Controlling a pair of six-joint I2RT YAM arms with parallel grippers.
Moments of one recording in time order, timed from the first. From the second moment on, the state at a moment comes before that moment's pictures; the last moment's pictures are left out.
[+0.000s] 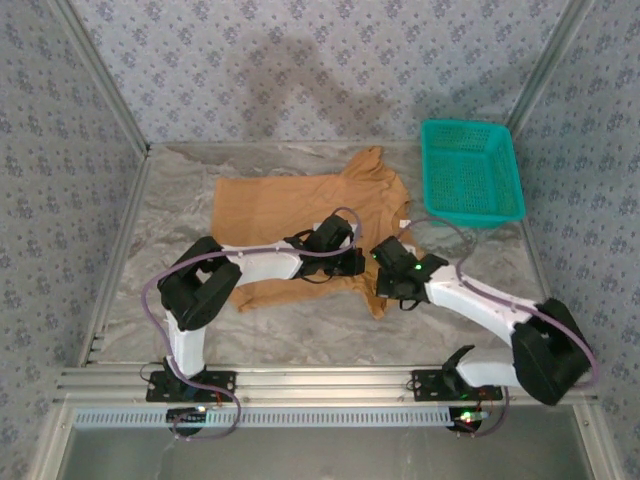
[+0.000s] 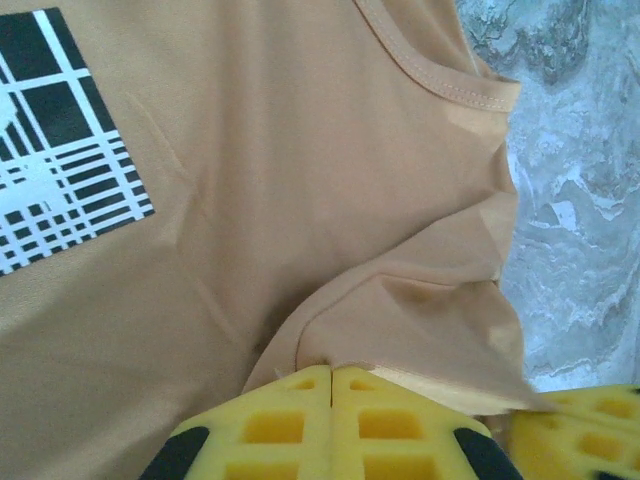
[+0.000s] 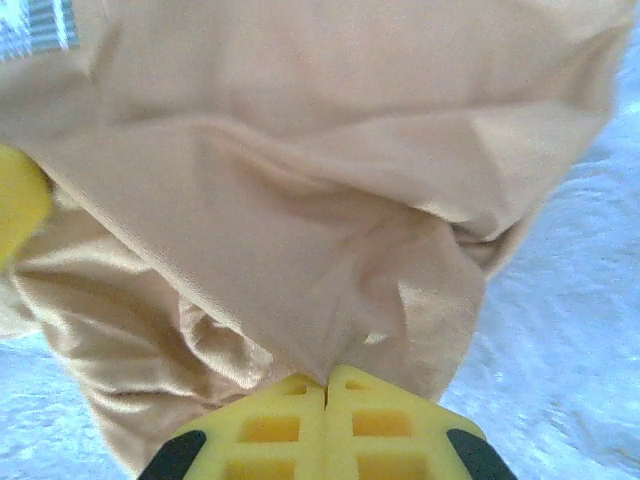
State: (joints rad) left arm -0.90 1.91 1.17 -0.05 0.25 -0.76; right arm 0.65 1.24 0.72 -0.67 0.20 0.74
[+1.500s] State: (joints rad) left arm -0.98 2.03 1.28 -0.03 0.29 -0.79; right arm 0.54 1.25 0.57 -0.56 0.13 0.90
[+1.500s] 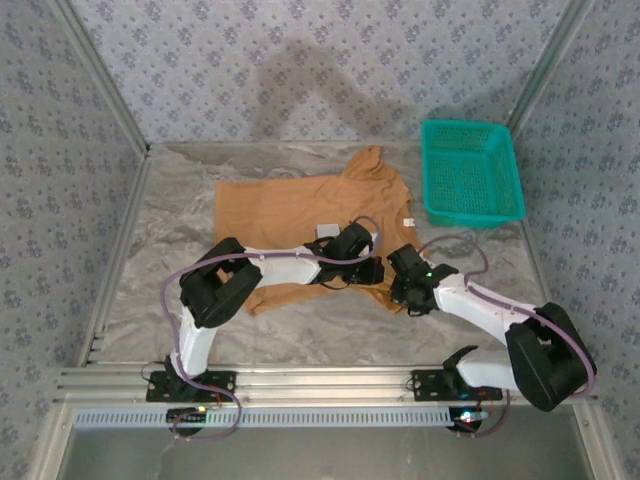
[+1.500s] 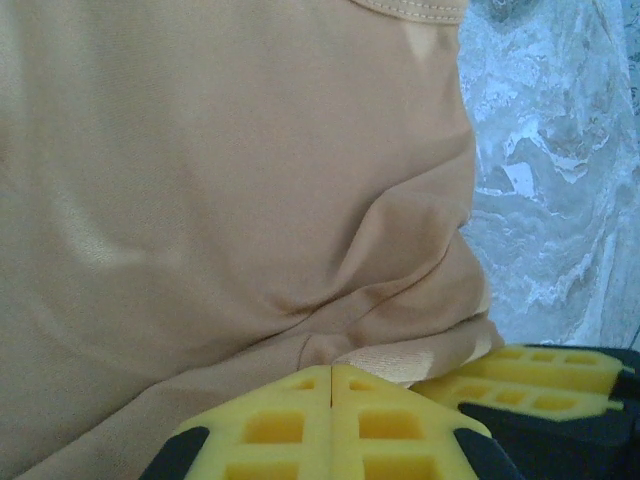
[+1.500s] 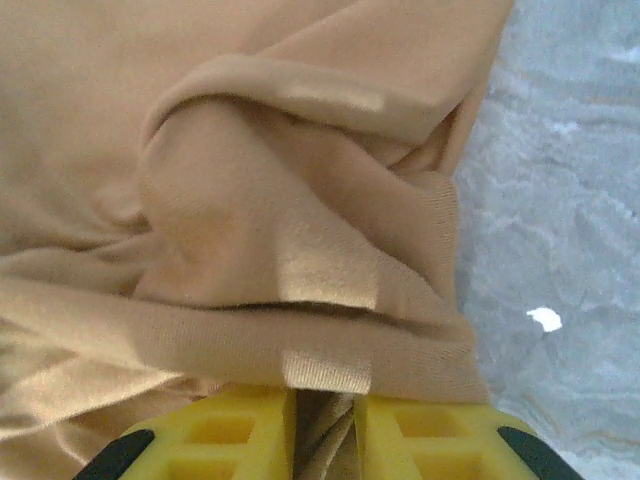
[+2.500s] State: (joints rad) left arm -0.98 2.03 1.28 -0.04 0.29 -0.79; right arm 0.52 1.33 0.59 -0.48 0.09 0.87
